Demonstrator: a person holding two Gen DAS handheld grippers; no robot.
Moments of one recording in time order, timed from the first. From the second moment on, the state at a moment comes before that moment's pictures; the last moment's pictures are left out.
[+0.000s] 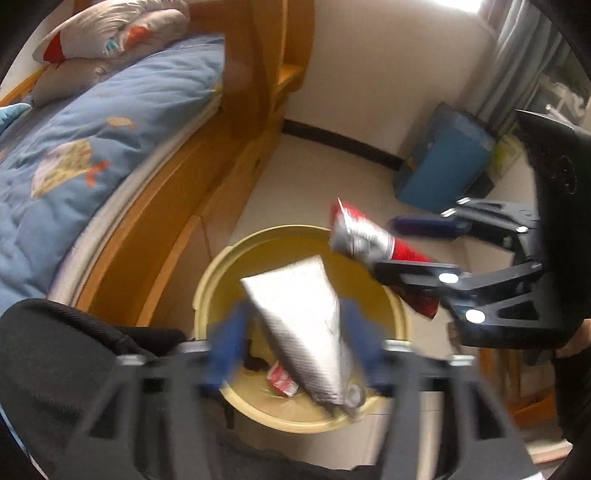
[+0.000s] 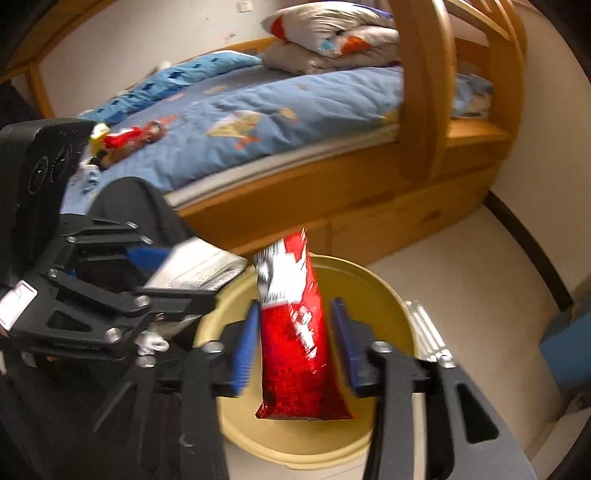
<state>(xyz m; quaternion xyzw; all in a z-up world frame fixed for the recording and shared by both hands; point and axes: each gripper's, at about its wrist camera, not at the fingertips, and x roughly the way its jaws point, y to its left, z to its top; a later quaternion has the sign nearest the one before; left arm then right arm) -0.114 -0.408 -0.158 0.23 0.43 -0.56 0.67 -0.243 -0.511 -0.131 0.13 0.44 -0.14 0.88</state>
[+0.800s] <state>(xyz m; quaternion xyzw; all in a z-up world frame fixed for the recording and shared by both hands) -0.068 -0.336 -0.097 0.17 0.35 -0.49 0.78 -0.194 -0.492 -0.093 0.16 0.37 -0.07 0.91</state>
